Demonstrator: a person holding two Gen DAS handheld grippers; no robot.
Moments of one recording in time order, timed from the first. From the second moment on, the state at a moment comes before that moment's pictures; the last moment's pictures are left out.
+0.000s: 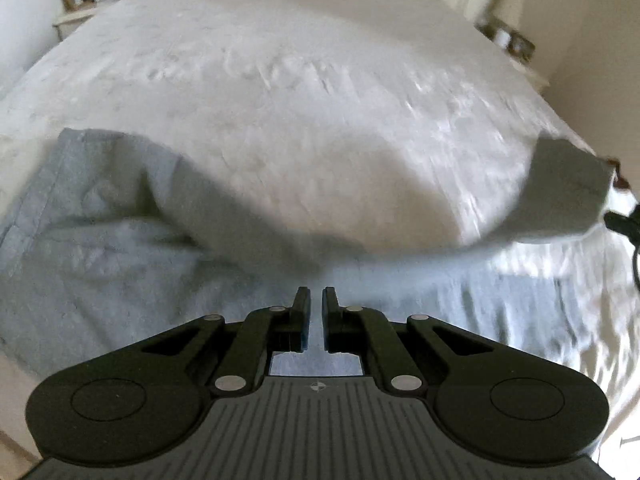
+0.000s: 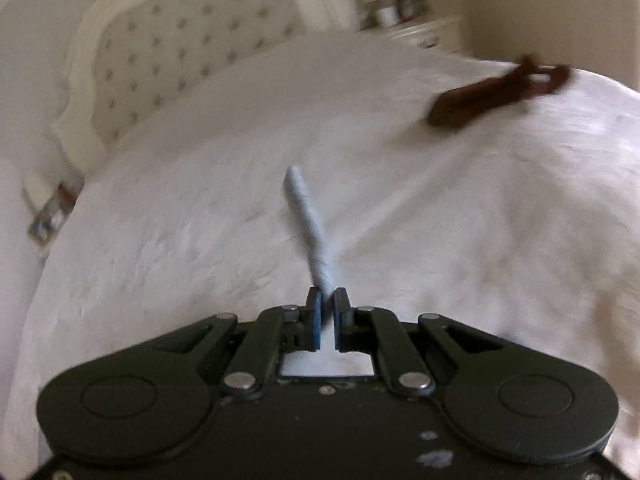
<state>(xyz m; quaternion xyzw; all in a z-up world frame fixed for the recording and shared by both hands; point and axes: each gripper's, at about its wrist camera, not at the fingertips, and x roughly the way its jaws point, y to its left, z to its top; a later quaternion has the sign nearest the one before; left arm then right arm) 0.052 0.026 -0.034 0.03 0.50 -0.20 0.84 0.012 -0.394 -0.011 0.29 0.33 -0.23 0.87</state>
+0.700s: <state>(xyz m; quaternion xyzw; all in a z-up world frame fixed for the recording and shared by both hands) 0.030 -0.014 -0.090 0.09 0.57 -0.16 0.80 0.005 -0.414 -0.134 0.38 0.38 -0.25 0.80</state>
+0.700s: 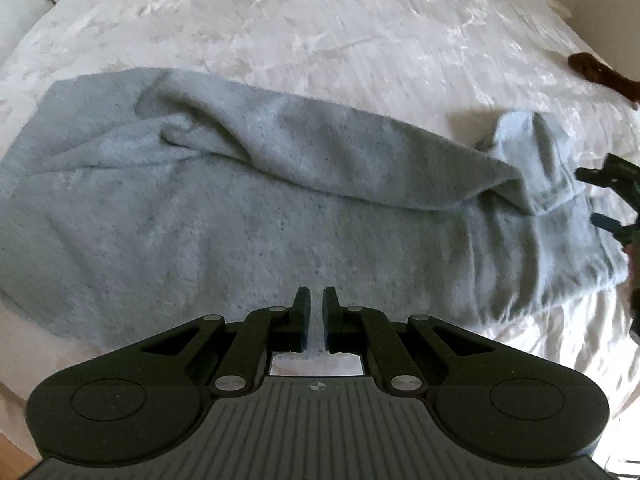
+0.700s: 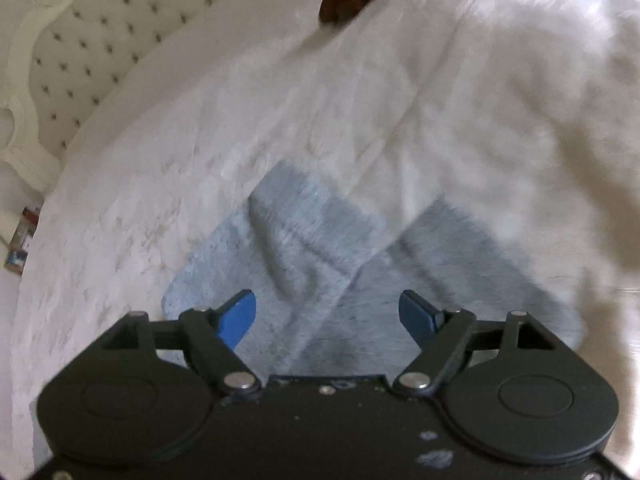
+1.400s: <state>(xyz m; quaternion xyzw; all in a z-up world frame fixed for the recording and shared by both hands) 0.037 -0.007 -0.103 0.08 0.59 -0.12 0.79 -0.037 -0.410 -0.091 0.30 0.39 -0.24 0.84</state>
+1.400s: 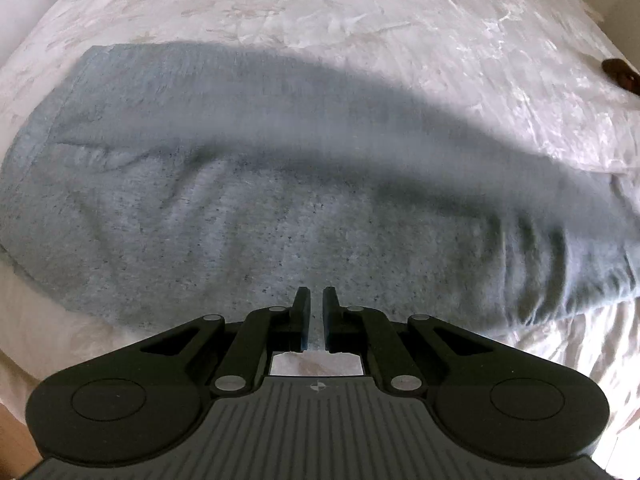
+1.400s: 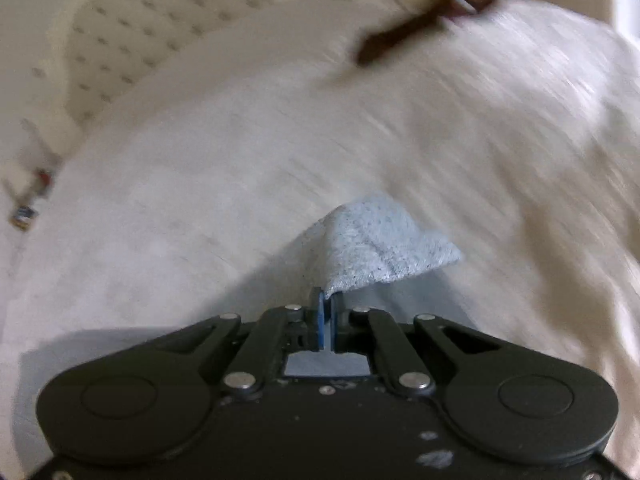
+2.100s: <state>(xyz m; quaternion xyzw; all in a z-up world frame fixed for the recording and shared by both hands) 0.104 0.118 -0.109 0.06 0.58 -0.08 0.81 -0.018 -0.337 -0.052 0.28 0.36 -0.26 0.85</state>
